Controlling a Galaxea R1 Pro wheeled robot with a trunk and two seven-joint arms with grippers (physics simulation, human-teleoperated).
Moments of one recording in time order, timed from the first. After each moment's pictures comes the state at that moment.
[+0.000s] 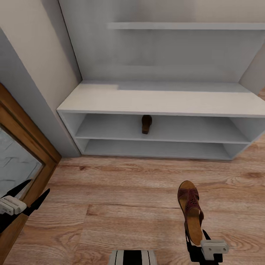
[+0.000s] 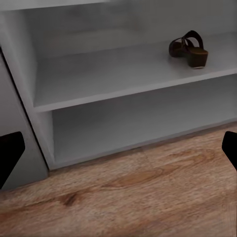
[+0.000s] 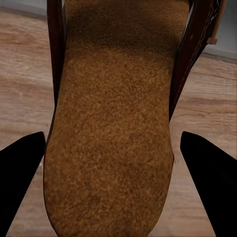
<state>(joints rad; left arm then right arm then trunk) -0.10 0.17 0.69 -1.59 0.16 -0.09 -1.00 0.26 -0.05 0.06 -1.50 0.14 -0.17 -0.22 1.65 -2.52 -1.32</state>
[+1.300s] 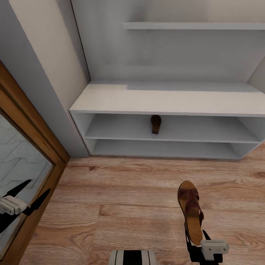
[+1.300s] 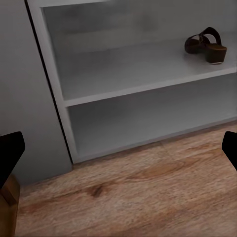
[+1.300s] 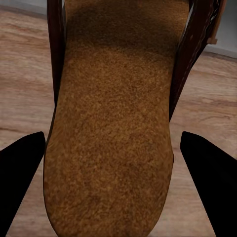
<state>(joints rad) -0.10 0.17 0.69 -1.59 0.16 -0.09 -0.99 0.26 -0.05 0.06 -1.50 0.14 -0.17 -0.22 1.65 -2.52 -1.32</state>
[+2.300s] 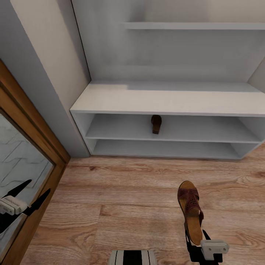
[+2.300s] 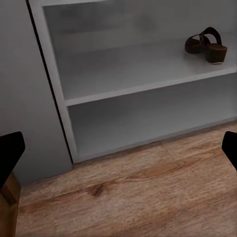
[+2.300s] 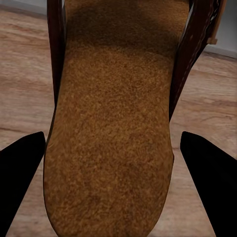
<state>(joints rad) -0.10 0.17 0.68 -1.58 0.16 -0.09 -0.99 0.26 -0.05 0.06 -1.50 0.14 -0.17 -0.22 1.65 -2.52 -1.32</state>
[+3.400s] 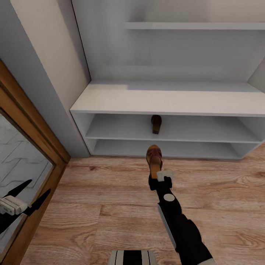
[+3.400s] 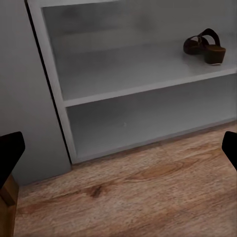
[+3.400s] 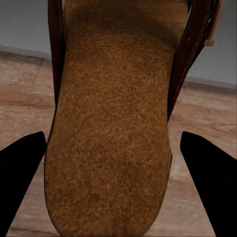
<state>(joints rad) -0.10 0.17 0.68 -1.59 0.16 -0.09 -1.00 -0.42 0.16 0.23 -1.32 0.13 0.45 -0.23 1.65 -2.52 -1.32</state>
